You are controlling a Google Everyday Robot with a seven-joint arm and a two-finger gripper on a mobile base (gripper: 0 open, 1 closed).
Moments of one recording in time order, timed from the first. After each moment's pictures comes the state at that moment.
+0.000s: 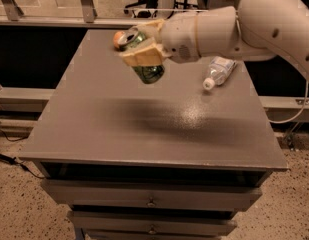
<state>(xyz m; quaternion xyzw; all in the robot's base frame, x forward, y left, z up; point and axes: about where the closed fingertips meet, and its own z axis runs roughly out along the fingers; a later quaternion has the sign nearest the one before) 0.575 0.028 0.986 -0.54 0.60 0.28 0.52</state>
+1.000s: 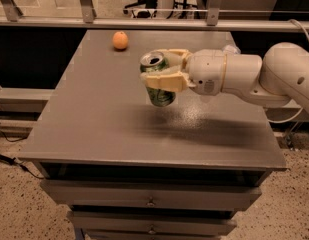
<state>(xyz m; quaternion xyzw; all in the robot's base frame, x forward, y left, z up) 0.545 -0.018 0.949 -0.47 0.57 0.38 0.56</state>
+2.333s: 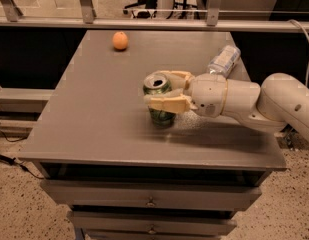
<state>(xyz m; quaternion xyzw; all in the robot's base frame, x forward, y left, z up) 0.527 -0.024 0.904 -0.45 0.56 0.40 0.57</state>
